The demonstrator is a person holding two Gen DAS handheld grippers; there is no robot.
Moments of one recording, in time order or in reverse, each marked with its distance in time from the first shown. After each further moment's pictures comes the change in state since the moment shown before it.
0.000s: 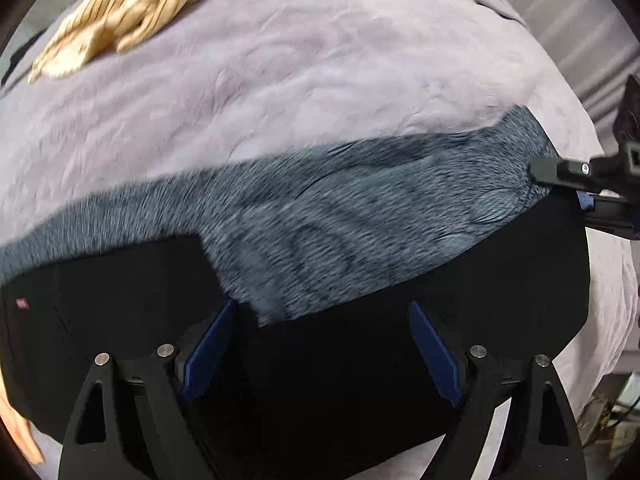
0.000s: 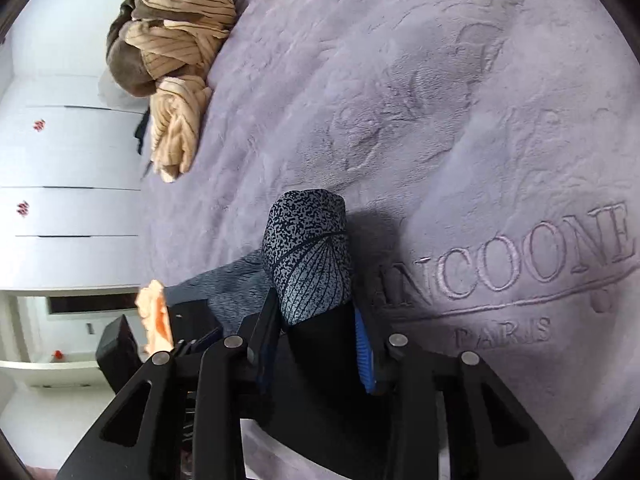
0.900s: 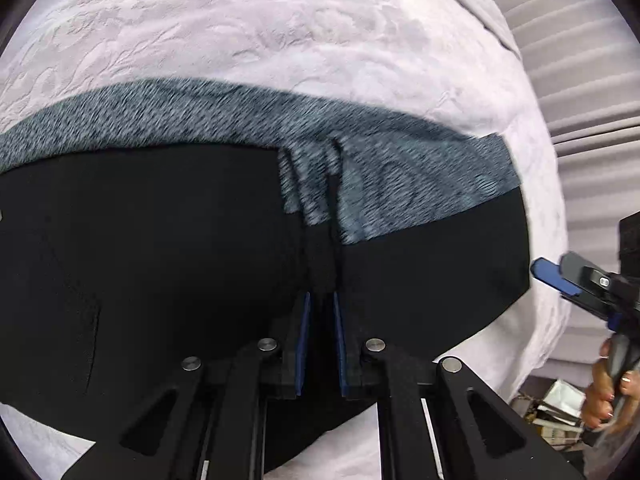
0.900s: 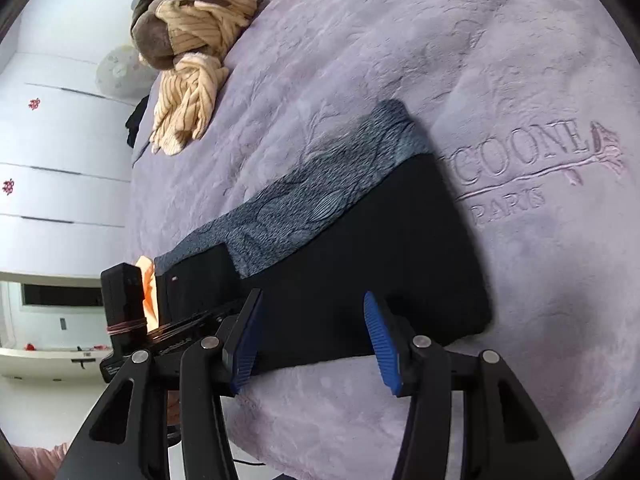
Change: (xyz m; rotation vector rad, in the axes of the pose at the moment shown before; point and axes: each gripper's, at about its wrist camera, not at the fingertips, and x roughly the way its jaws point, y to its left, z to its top) left arm -0.021 0.065 -0.026 -0.118 0.095 -0.238; right arm -0.019 0.056 -0.091 -0.032 -0.006 0.071
